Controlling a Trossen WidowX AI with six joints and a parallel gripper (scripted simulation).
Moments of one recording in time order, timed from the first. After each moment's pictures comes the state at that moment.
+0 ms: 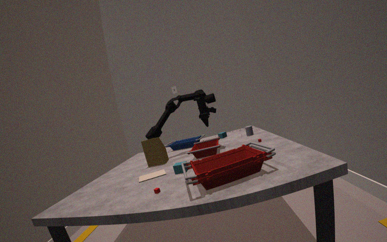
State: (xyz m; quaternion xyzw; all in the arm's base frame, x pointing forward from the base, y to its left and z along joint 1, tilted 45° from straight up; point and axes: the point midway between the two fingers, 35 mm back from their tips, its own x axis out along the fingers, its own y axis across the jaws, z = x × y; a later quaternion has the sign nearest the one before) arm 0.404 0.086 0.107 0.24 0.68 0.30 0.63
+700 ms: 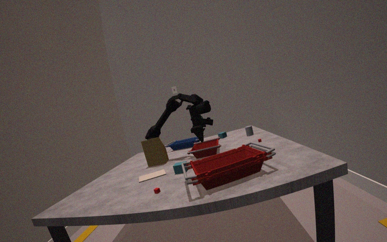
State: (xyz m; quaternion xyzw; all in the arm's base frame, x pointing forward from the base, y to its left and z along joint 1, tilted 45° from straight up) arm 0.386 -0.055 -0.098 0.23 0.69 0.29 0.63
